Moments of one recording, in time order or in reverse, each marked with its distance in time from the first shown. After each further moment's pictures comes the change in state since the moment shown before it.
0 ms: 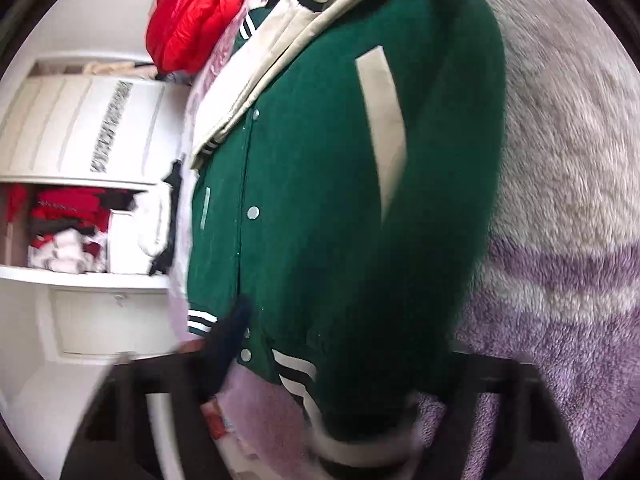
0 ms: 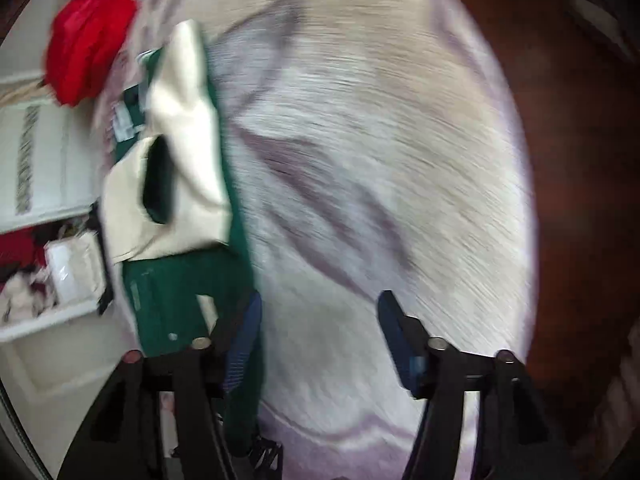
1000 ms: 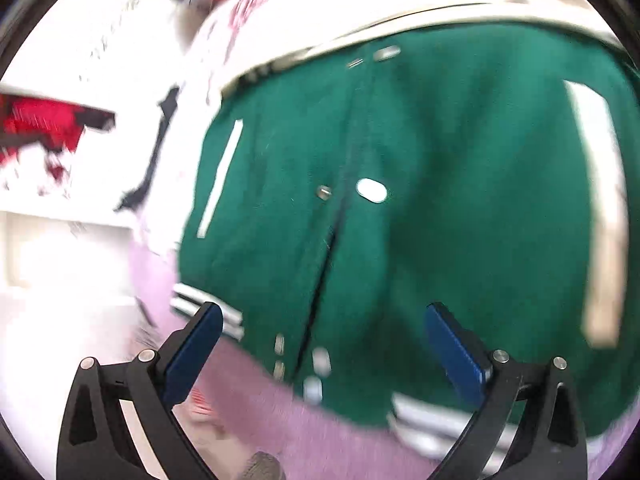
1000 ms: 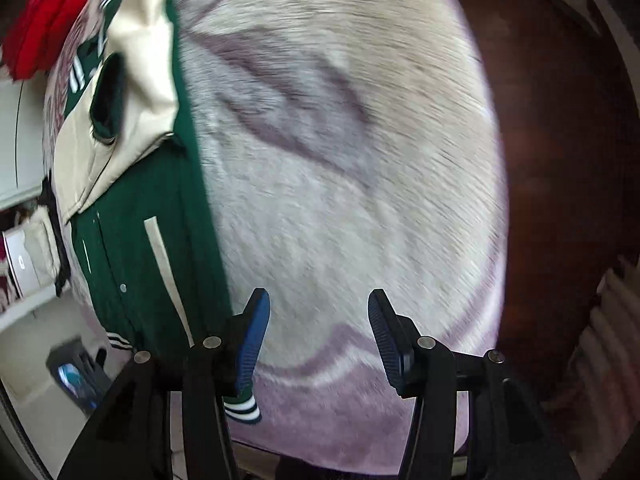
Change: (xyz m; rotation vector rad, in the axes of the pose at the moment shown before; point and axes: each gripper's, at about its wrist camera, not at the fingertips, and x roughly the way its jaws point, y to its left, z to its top) left arm 0.067 0.122 0.007 -0.185 0.127 -0.108; right arm -0.008 -0.005 -0.074 0.147 0.123 -0.253
